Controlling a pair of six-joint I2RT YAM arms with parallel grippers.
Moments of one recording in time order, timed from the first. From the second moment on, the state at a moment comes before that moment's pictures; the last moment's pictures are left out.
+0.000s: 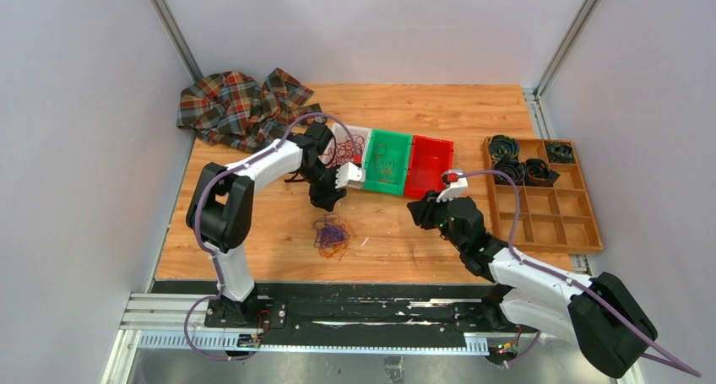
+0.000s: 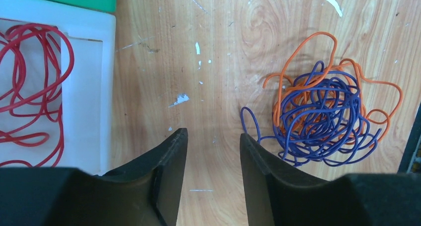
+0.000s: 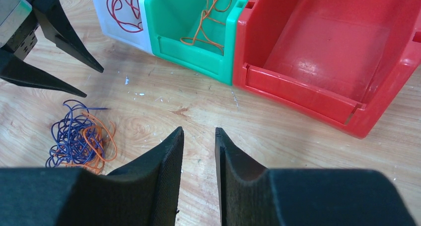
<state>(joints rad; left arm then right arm) -0.44 1.83 1.30 -0.86 0.54 1.06 0.64 1.01 0.26 0.44 0.13 0.46</state>
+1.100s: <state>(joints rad) -0.48 1.76 1.31 -1.03 0.49 1.21 0.64 1.00 0.26 0.44 0.13 0.46</state>
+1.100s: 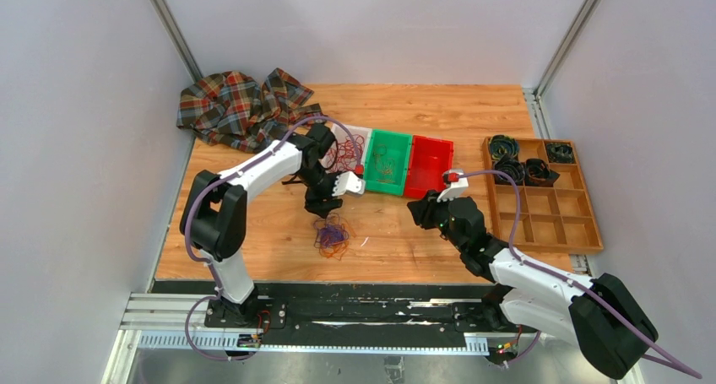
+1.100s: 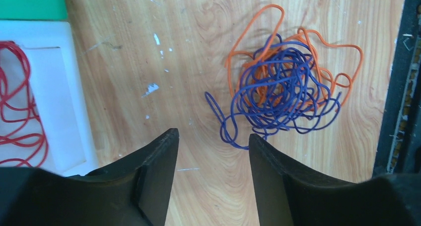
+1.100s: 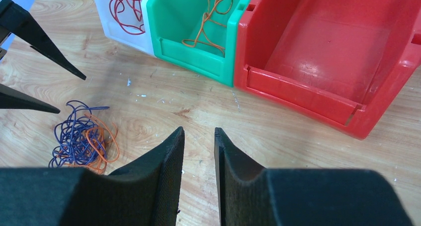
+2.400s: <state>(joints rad) -0.53 1.76 1.26 -0.86 0.47 0.95 0.64 0.99 0.26 0.44 0.13 0.46</state>
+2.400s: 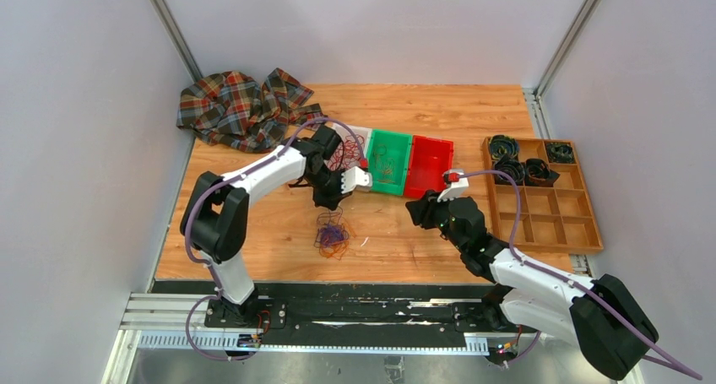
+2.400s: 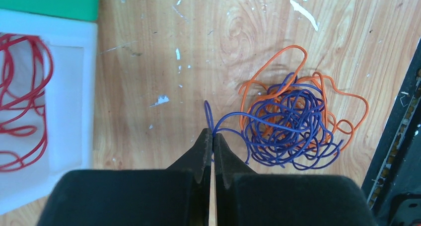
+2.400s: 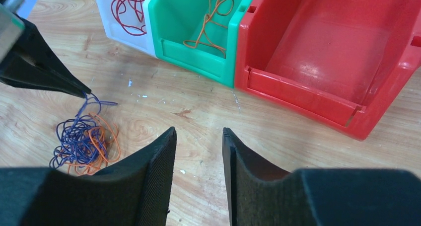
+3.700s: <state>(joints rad) -0.53 1.21 1.77 -1.24 0.49 0.75 1.07 1.44 0.89 0.44 0.07 0.24</state>
